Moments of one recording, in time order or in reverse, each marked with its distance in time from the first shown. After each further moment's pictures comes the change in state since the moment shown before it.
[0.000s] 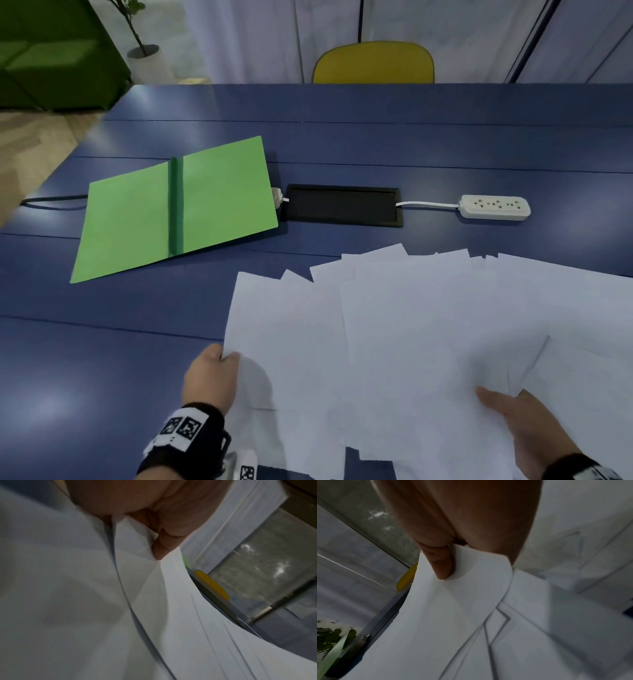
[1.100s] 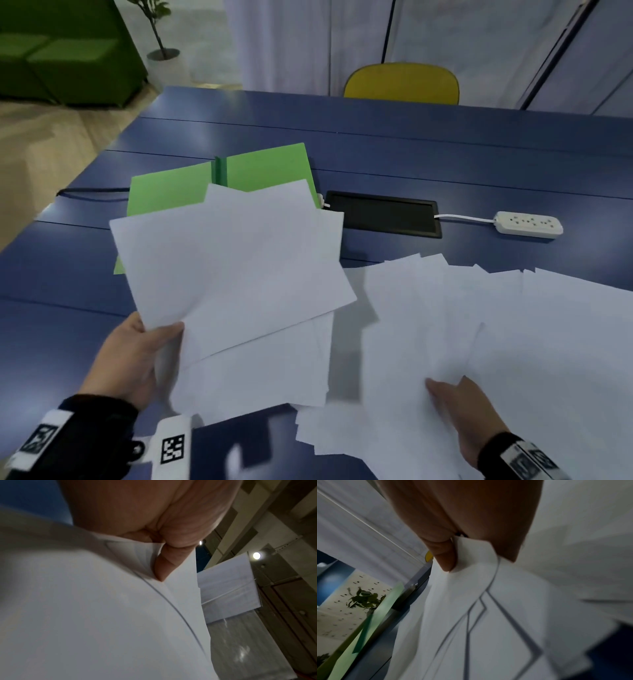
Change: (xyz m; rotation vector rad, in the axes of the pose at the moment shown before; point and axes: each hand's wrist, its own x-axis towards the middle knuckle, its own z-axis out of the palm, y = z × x) left_hand 0.065 -0.058 -0.163 -0.853 -0.167 0.054; right_hand -0.029 0.034 0.139 -0.110 -0.102 -0.008
